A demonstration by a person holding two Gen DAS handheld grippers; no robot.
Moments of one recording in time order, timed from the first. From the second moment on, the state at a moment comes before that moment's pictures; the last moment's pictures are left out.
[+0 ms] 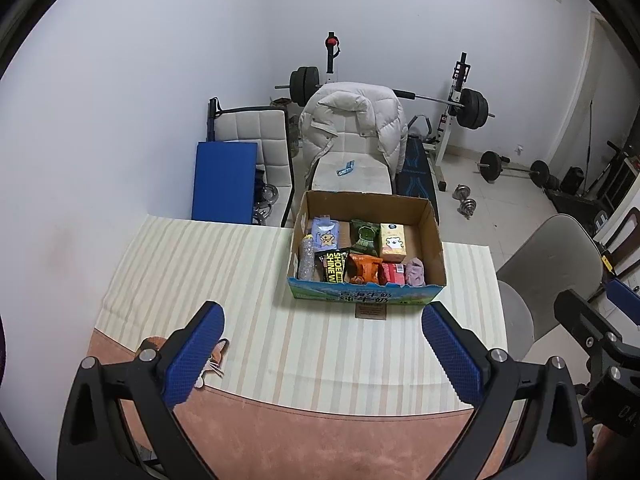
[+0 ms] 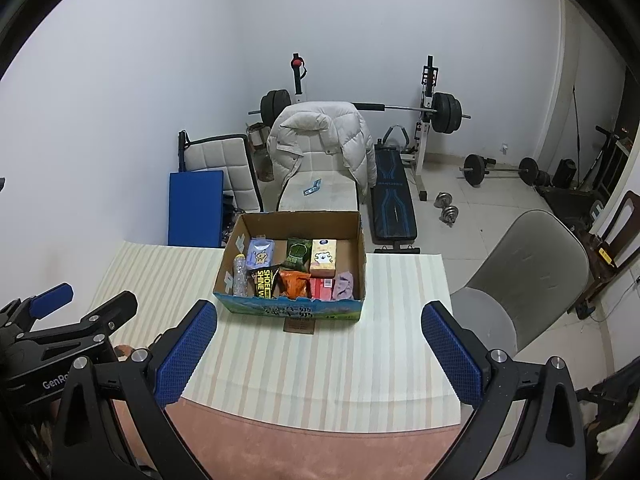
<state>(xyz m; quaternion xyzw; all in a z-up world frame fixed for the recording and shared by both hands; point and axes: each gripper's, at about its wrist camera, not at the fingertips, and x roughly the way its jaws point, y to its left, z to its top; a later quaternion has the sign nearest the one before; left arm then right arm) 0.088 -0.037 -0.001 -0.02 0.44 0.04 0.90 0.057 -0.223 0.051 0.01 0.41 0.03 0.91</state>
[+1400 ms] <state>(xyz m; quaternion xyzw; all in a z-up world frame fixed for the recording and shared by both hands) 0.089 -0.036 0.013 -0.01 0.42 0.03 0.91 0.065 -0.229 0.054 0.00 0.40 0.02 0.92</state>
